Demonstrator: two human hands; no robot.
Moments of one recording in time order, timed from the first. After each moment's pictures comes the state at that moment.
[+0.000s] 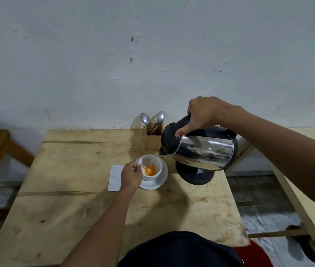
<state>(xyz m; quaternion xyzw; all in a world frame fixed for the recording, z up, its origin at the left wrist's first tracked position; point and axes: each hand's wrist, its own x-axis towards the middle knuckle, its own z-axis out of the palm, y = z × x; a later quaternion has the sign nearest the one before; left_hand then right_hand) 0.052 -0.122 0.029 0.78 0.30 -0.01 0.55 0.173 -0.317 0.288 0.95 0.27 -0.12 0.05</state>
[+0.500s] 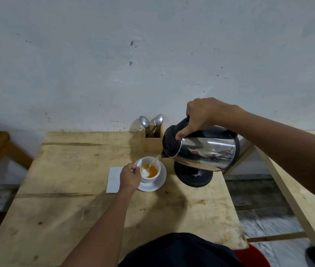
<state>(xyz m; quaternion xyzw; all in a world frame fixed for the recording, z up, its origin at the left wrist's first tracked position) 0.055 -0.121 0.026 0.77 0.30 -0.01 0.55 0.173 -0.318 0.293 0.95 0.29 -0.12 0.08</state>
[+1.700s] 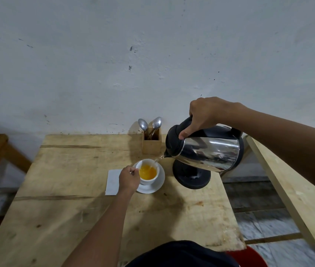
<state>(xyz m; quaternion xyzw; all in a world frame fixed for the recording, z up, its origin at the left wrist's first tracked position) 0.055 -0.124 0.025 0.78 0.30 0.00 0.55 0.167 -0.327 0.311 0.95 0.26 -0.13 0.09</state>
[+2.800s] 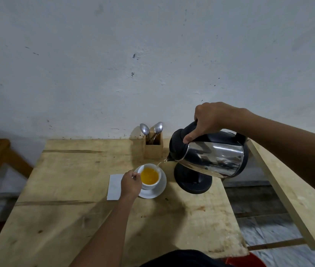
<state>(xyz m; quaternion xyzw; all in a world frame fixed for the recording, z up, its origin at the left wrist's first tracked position) 0.054 -0.127 0.035 0.79 0.29 0.00 0.53 0.166 -0.331 0.319 0.96 0.24 -0.14 0.08</state>
